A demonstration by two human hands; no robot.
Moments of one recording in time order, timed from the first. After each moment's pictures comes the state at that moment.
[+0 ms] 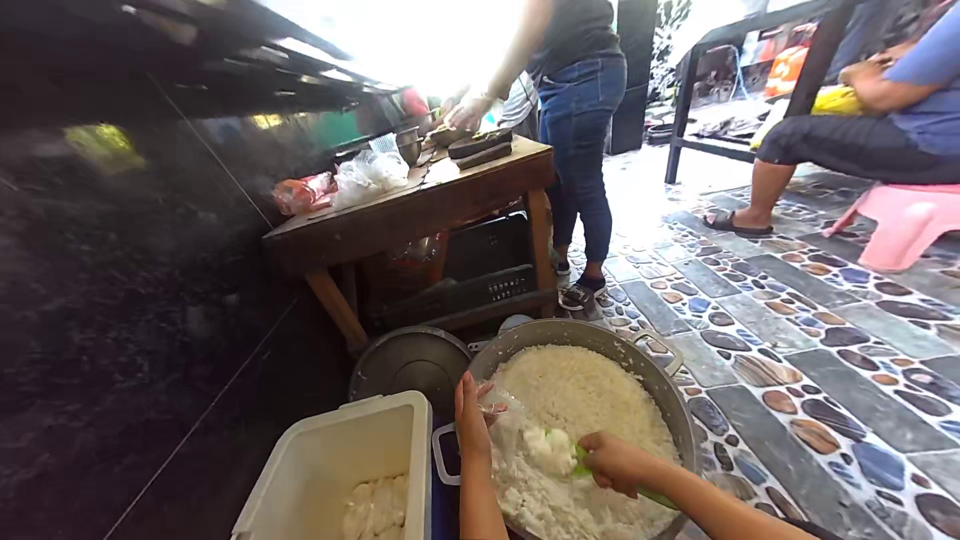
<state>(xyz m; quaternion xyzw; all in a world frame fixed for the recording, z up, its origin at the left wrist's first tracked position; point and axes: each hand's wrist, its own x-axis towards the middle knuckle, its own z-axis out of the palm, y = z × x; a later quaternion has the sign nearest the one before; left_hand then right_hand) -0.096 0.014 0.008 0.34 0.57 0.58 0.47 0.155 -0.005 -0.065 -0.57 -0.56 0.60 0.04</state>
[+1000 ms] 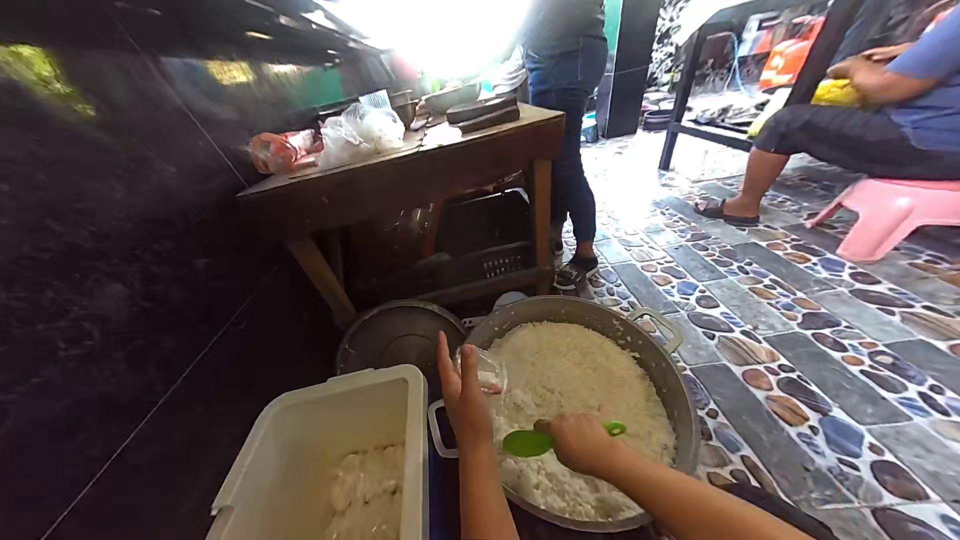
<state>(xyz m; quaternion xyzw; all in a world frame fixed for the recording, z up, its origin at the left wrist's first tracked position) -0.090 -0.015 0.047 0.40 0.54 0.65 0.35 0.080 -0.011 -0.044 -0.53 -0.79 0.28 -0.13</state>
